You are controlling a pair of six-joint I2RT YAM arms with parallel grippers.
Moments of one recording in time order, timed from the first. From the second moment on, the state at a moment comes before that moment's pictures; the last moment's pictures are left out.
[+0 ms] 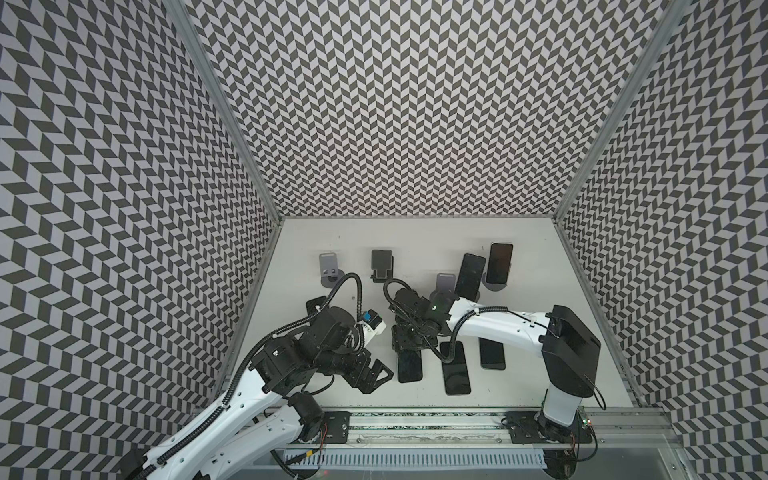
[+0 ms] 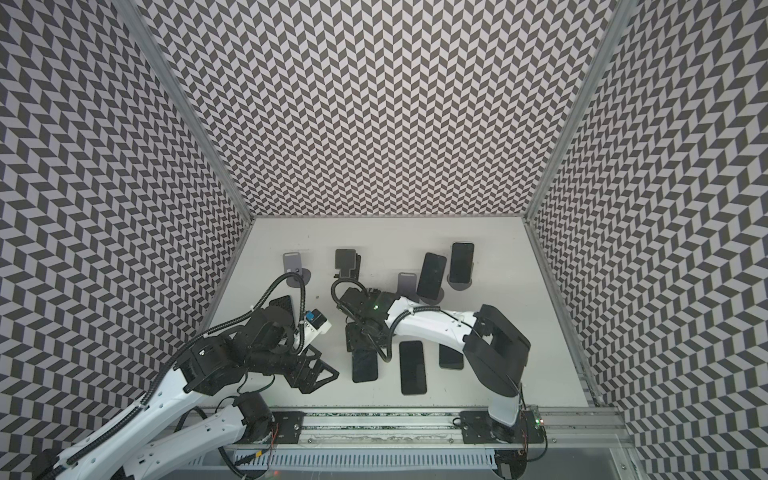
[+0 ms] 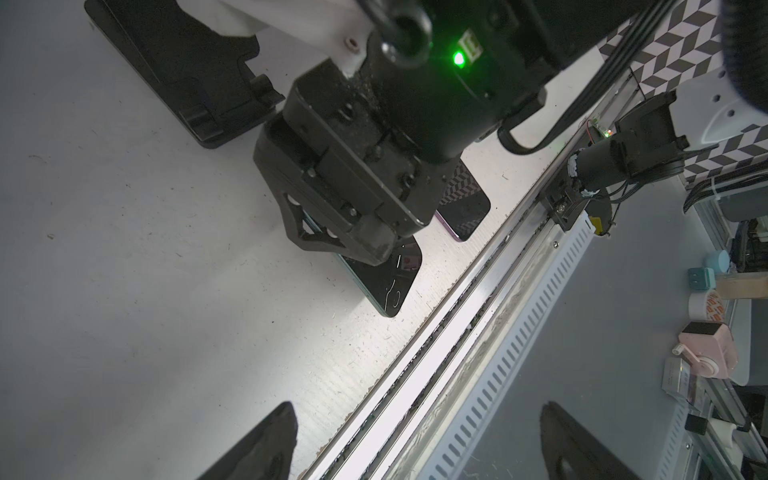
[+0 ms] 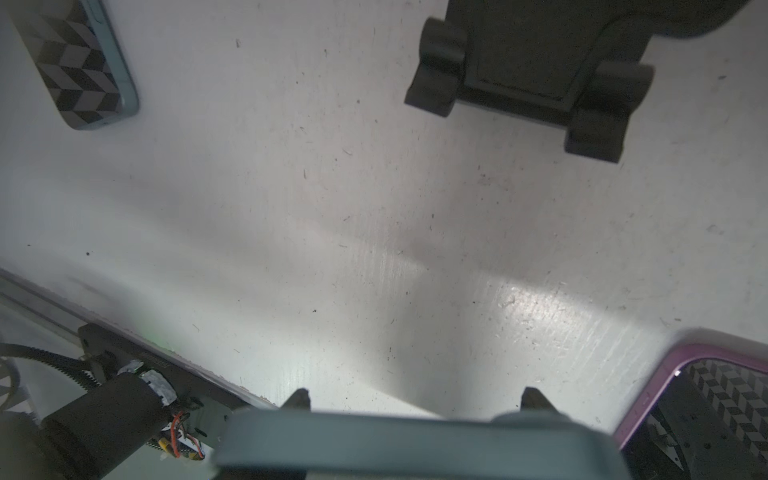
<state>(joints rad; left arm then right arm) -0.80 0.72 0.82 -1.02 0.37 -0.25 1.05 1.82 1.35 -0.78 -0.11 0.90</state>
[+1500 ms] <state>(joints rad) -0.80 0.60 0.80 -1.14 0.33 -0.27 1.12 2.11 1.64 -0.96 -0.03 1.03</state>
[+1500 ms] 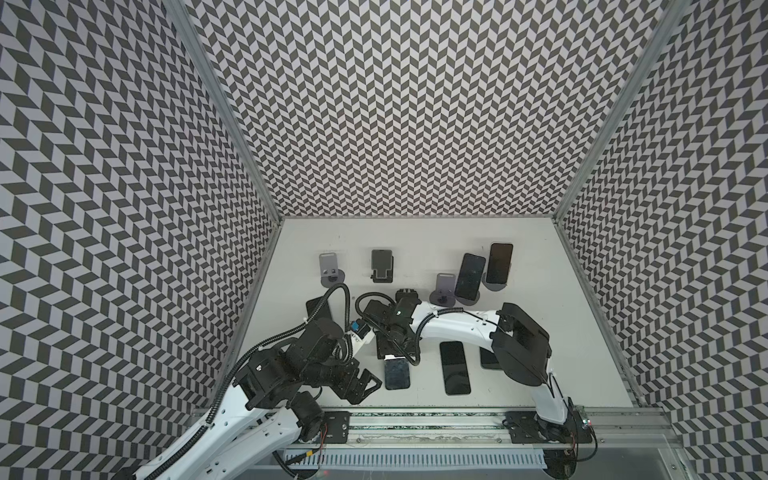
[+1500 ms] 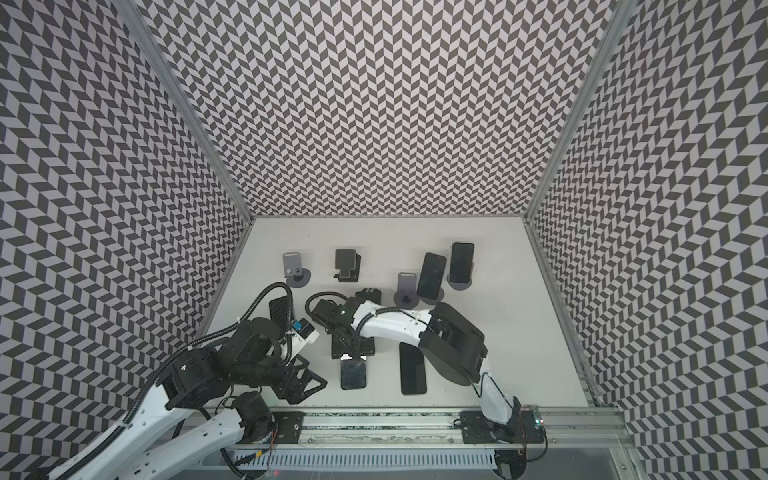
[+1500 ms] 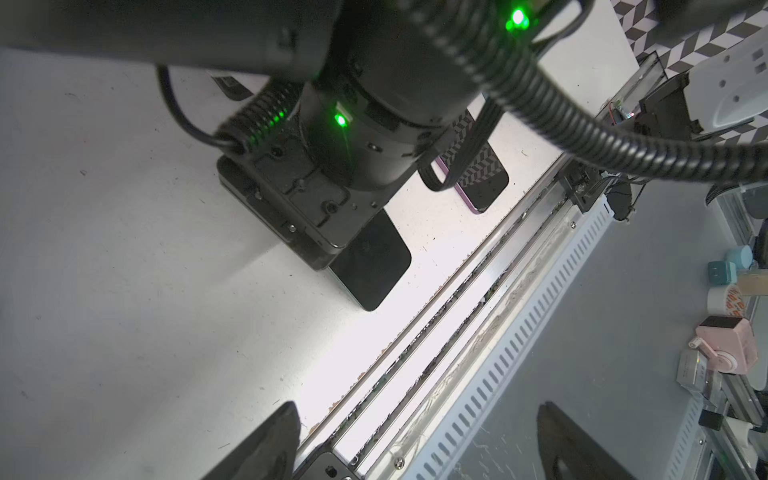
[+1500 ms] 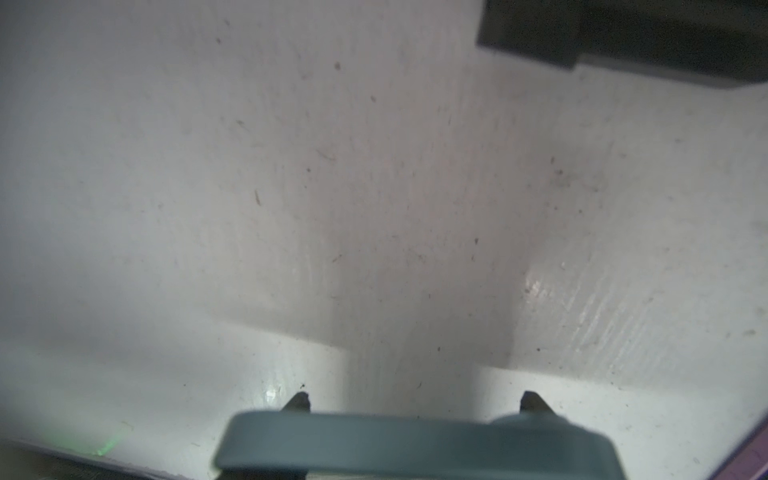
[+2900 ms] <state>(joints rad) -0.80 0.56 0.82 -1.16 0.28 -0.29 1.11 2.14 1.61 -0.97 -0.04 1.03</state>
